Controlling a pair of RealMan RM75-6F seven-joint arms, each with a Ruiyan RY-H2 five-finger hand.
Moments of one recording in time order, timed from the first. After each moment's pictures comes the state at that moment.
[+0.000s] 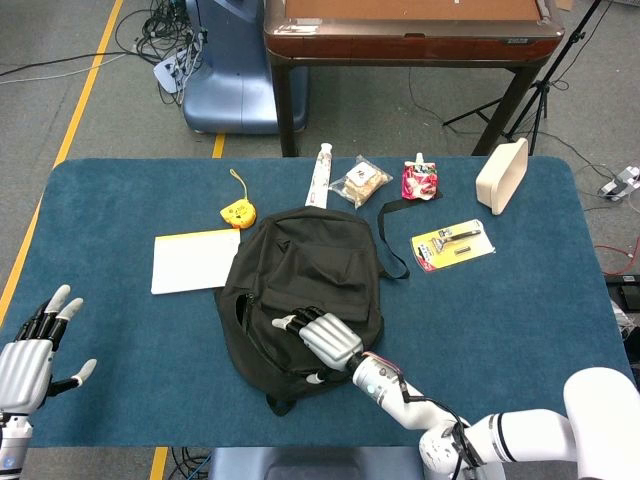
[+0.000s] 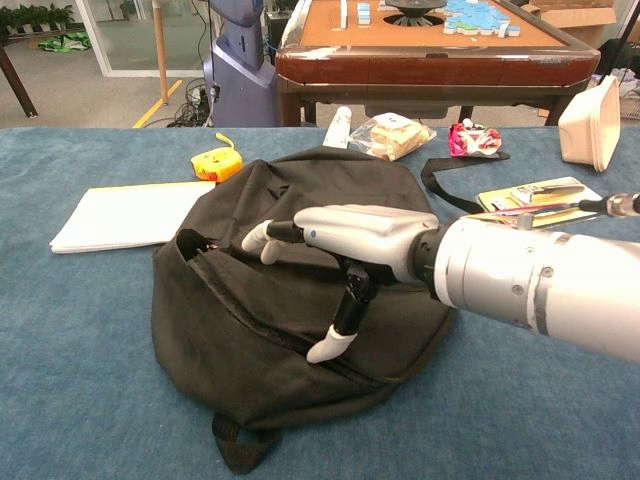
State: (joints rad) left arm -0.09 -1.10 -0.04 -1.74 1.49 1.49 0.06; right arm 0.86 -1.64 0.13 -1.74 -1.00 0.84 -0.44
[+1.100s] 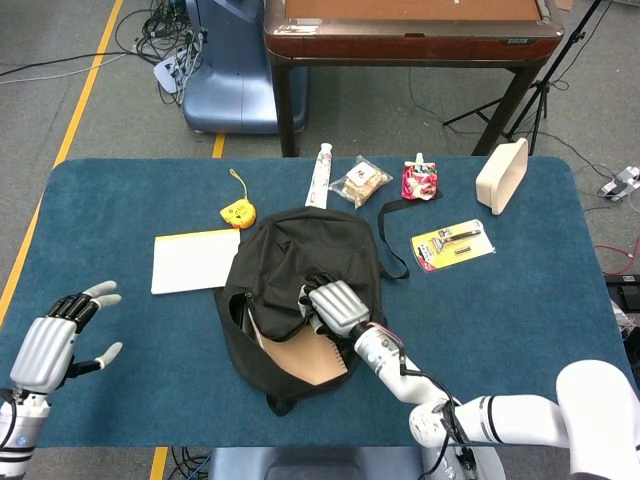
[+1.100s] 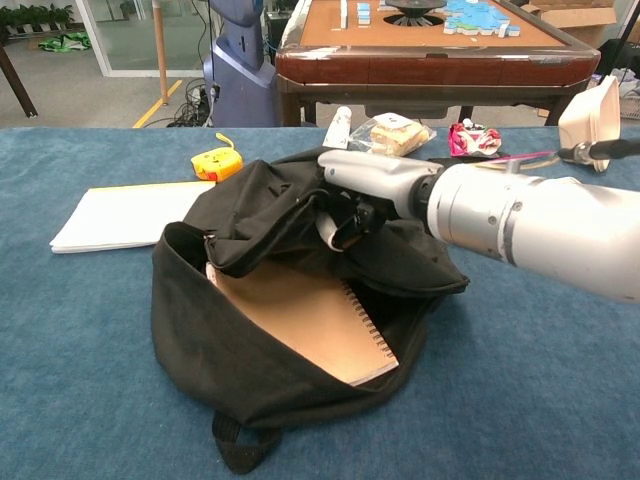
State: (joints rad) left arm -0.19 -1.09 -0.08 -1.70 1.63 1.45 -0.11; right arm 0.91 -1.64 0.21 -1.64 -0.88 0.90 -0.41
